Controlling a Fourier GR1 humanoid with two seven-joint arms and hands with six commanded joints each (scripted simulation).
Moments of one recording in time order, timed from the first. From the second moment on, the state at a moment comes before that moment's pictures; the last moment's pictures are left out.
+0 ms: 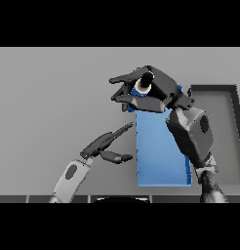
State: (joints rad) left arm -0.19 0.04 -0.43 -1.61 -0.12 -0.36 0.13; right arm -1.00 -0.27 0.09 -1.71 -0.75 0.18 0.47
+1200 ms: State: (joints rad) left arm -0.15 0.05 -0.44 -1.65 -0.13 -0.36 0.10; right arm -0.47 -0.48 0.06 -1.57 -0.53 -0.02 0.61
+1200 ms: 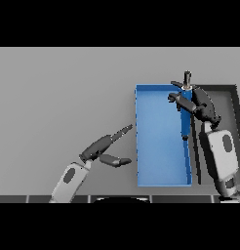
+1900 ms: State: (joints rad) left arm -0.15 0.07 -0.43 -1.65 -0.12 -0.37 0.11; right arm -0.62 -0.85 0.74 -1.39 -0.80 -0.22 0.61
